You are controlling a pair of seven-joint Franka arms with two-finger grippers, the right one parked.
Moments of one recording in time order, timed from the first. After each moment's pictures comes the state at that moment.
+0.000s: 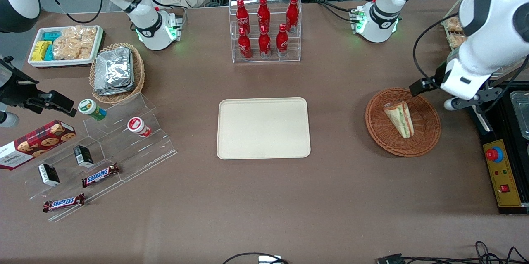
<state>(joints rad) -0.19 -0.10 0.11 -2.07 0.03 1.84 -0.36</state>
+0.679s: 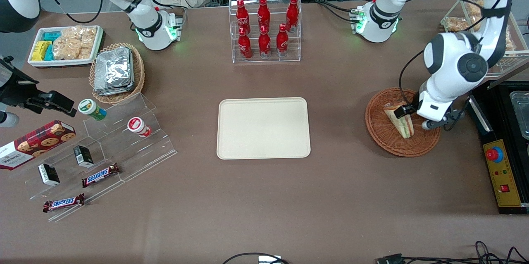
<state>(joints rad) -0.19 0.08 0.17 -2.36 0.03 2.37 -0.38</state>
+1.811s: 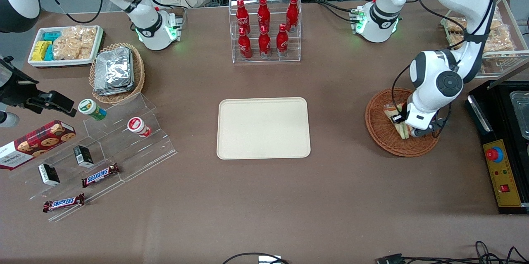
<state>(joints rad) -0.20 0.19 0.17 -2.39 0.03 2.49 -0.42</state>
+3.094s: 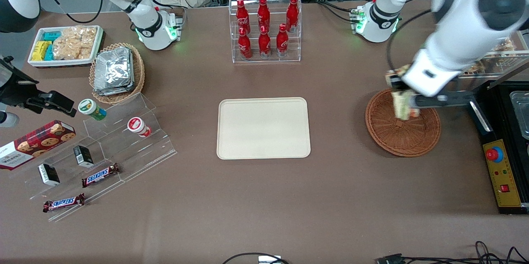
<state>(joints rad) -0.25 0.10 -0.15 -1.60 0.03 1.56 -0.38</state>
